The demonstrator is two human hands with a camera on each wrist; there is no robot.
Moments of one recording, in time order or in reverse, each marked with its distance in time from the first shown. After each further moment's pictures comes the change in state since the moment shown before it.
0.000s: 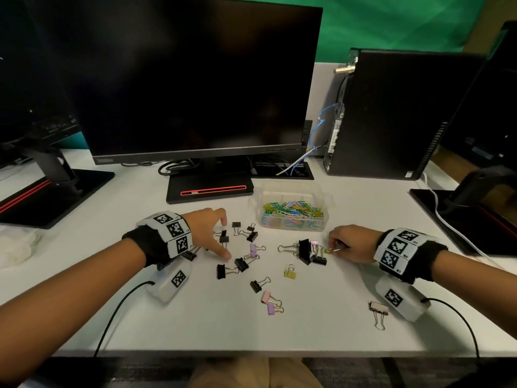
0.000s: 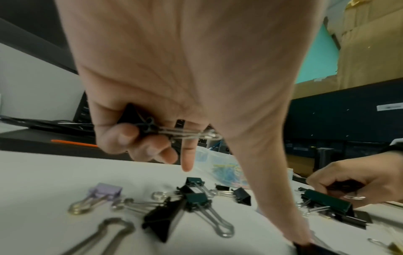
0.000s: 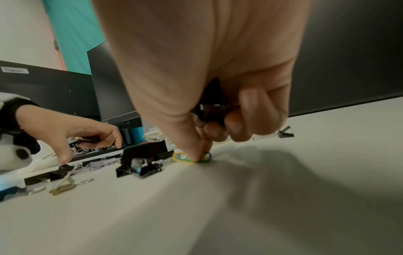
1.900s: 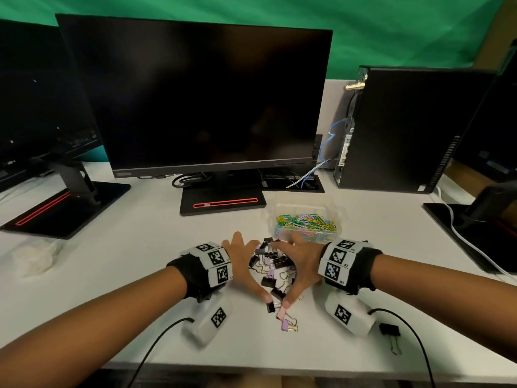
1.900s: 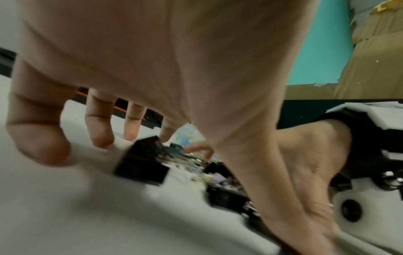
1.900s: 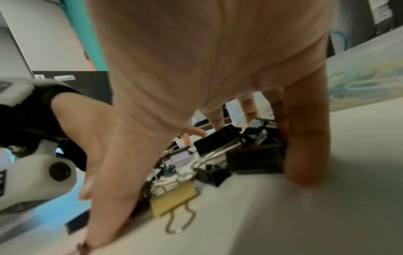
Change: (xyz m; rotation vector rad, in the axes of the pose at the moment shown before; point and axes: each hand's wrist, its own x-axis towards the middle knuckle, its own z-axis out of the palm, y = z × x) left_hand -0.011 0.045 0.030 0.072 -0.092 -0.066; right_hand 0.031 -0.102 -0.014 0.062 -0.155 -0.076
